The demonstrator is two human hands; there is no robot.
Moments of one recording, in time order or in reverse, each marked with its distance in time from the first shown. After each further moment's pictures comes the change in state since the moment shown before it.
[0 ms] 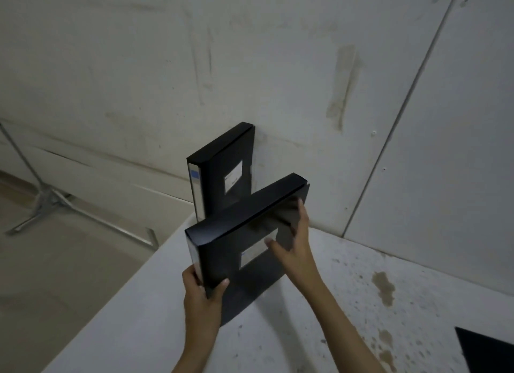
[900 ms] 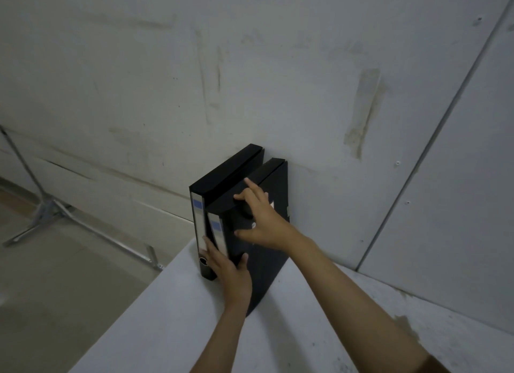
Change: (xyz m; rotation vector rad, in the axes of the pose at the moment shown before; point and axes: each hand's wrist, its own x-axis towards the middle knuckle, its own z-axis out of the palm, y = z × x) left_hand 0.104 0.023 0.091 -0.009 0.152 0.028; right_hand 0.143 -0.026 0.039 -0.445 -0.496 -0.257
